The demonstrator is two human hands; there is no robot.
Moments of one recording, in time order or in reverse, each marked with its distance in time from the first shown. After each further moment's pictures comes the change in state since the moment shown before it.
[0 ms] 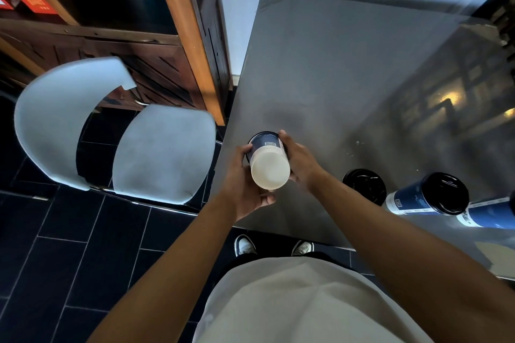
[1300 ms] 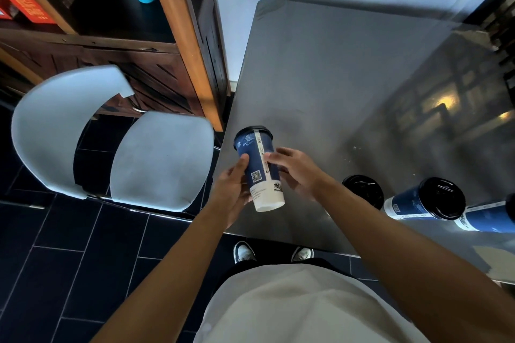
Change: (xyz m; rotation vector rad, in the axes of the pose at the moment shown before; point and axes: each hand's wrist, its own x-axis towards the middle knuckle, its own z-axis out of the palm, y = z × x) left_hand 0.017 -0.010 -0.028 0.100 0.210 0.270; right_hand -0.009 -0.002 -0.015 0.057 -0.250 0.008
